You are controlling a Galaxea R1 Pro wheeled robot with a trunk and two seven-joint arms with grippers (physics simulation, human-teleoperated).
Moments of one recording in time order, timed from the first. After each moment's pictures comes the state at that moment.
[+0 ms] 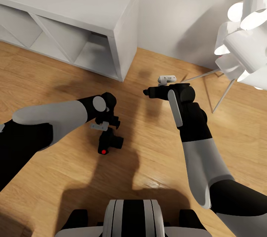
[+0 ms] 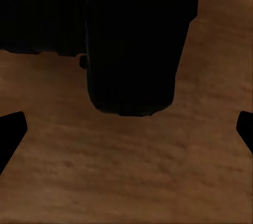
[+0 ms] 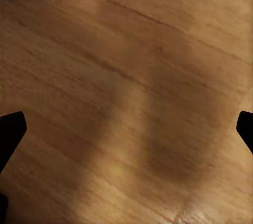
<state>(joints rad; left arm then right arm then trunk) -1.64 -0.07 -1.85 -0.42 -0.80 -0.92 -0.79 -1.13 0.17 0.11 -1.29 -0.07 1.03 -0.01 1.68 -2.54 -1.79</state>
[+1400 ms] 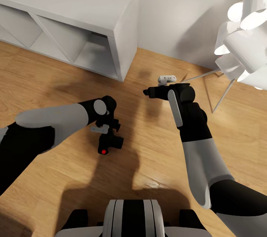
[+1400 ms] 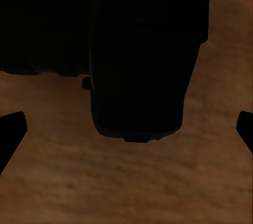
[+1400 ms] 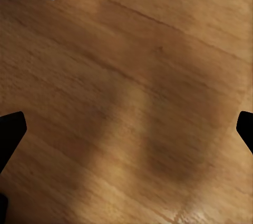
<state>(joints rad) -1.62 -0.08 -1.88 -0.40 -0.81 -0.92 -0.76 -1.13 0.17 0.11 -1.29 -0.07 1.03 -0.01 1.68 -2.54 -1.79</state>
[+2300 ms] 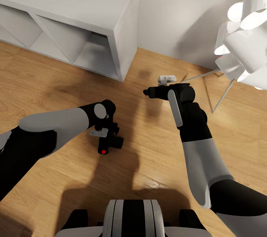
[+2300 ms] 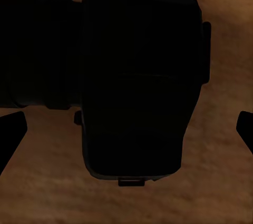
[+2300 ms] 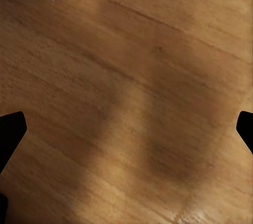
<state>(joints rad) -1.58 -0.08 -1.88 -0.37 -0.81 -0.92 -0.76 -1.13 0.17 0.11 -1.29 -0.07 1.03 -0.01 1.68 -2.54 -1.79</state>
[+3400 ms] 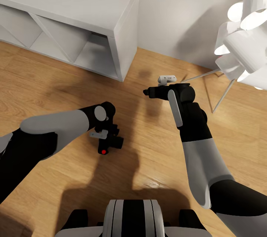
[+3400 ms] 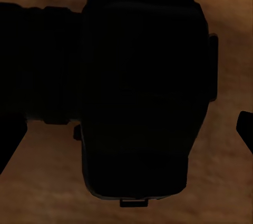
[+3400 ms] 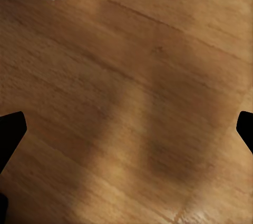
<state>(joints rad) -1.56 -0.08 -1.88 -0.36 -0.84 -0.92 -0.72 -1.13 0.17 0.11 -1.29 -0.07 1.03 -0.01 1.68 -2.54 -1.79</state>
